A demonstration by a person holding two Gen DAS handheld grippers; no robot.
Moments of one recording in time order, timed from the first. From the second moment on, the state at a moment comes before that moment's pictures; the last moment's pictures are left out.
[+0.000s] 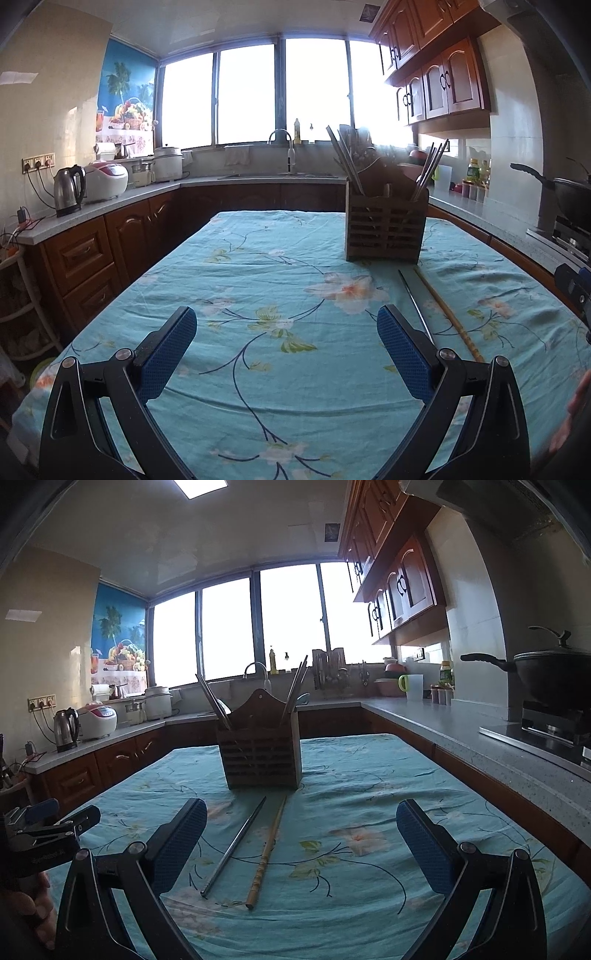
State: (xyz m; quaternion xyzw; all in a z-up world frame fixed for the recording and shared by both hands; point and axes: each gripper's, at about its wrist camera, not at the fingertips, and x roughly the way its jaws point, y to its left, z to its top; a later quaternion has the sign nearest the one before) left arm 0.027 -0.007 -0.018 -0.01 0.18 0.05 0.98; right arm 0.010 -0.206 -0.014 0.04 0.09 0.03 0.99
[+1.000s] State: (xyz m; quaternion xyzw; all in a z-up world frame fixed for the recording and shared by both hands) left arm 0.017 -0.019 -0.008 0.01 0.15 0.05 0.99; right arm 0.009 -0.207 -0.011 0.05 0.09 0.04 0.99
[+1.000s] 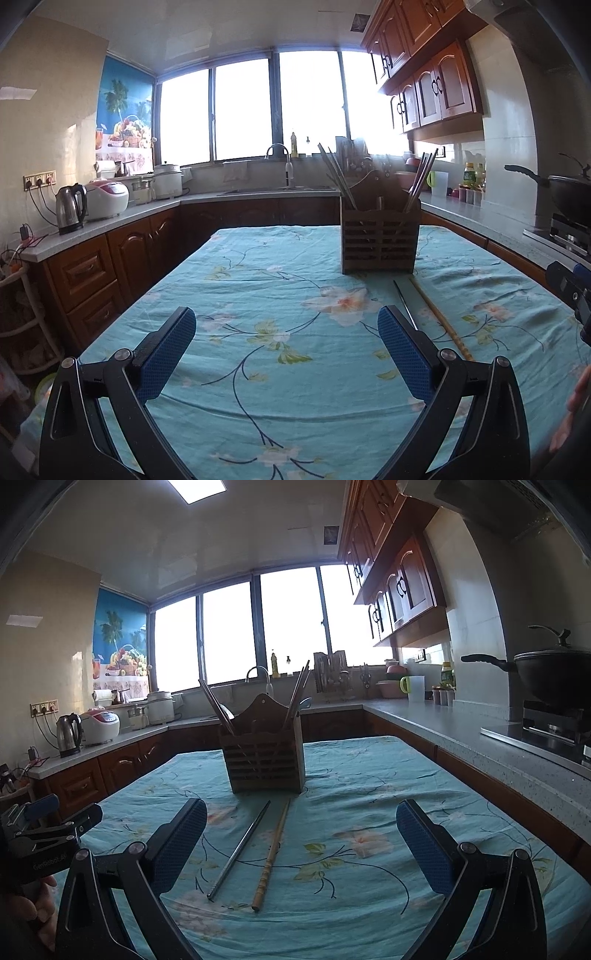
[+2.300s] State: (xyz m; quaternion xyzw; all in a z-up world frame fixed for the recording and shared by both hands) left arm 0.018 -0.023 -0.009 0.02 0.16 0.04 0.99; right arm 0.009 -0.204 -0.012 0.05 0.09 0.04 0.99
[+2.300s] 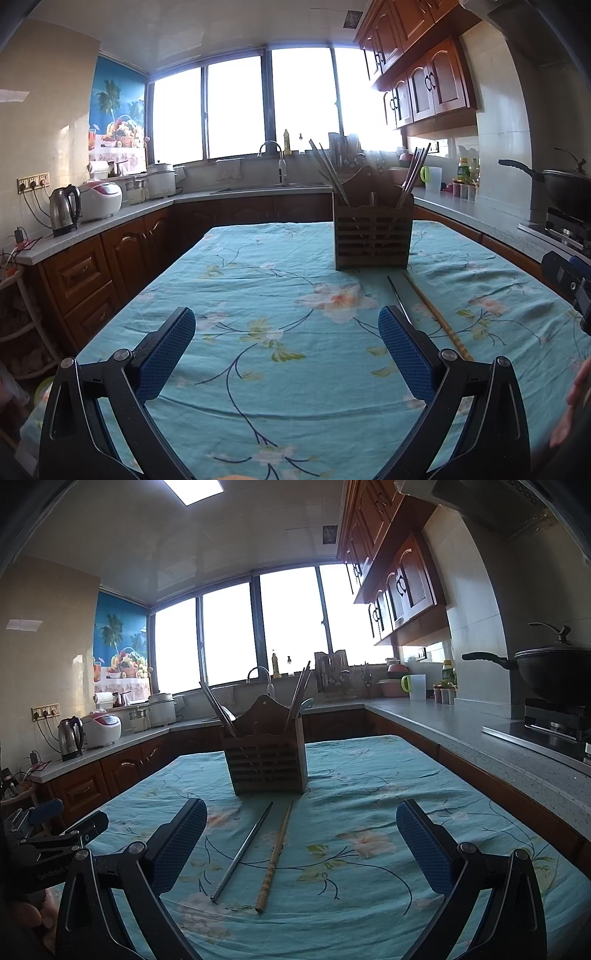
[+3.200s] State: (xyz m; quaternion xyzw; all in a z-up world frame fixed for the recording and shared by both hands) left arm 0.016 -0.024 -0.010 0.02 0.16 0.04 0.99; right arm 0.008 -0.199 -0.010 0.06 0.09 0.04 0.99
